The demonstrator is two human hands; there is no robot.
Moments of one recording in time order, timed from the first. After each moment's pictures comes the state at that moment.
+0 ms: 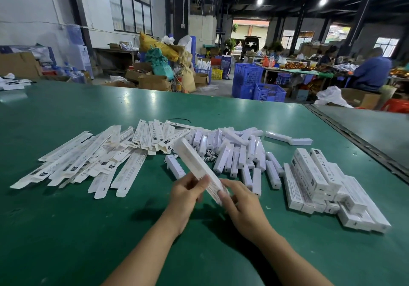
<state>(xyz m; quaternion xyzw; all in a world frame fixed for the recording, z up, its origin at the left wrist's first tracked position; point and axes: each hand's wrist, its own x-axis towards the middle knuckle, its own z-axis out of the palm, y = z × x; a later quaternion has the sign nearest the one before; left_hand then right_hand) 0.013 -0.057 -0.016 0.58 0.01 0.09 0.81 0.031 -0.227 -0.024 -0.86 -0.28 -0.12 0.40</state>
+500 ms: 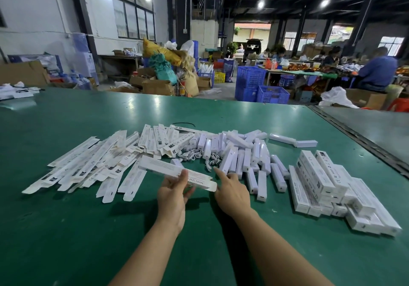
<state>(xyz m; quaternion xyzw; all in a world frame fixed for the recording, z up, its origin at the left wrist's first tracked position) 0.021 -0.039 -0.014 0.41 0.12 0.20 0.88 0.086 -0.174 -0.027 -0.97 -0.11 -0.07 0.20</state>
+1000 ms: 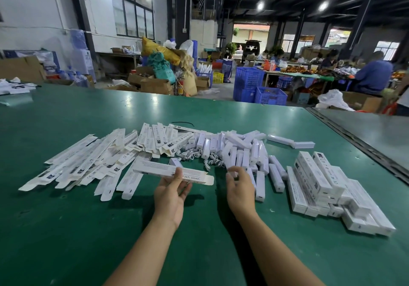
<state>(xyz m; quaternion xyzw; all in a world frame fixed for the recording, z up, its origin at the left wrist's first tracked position) 0.027 -0.029 -0.017 0.35 0.12 0.17 0.91 0.079 -0.184 -0.025 -0.84 -0.02 -0.12 0.53</state>
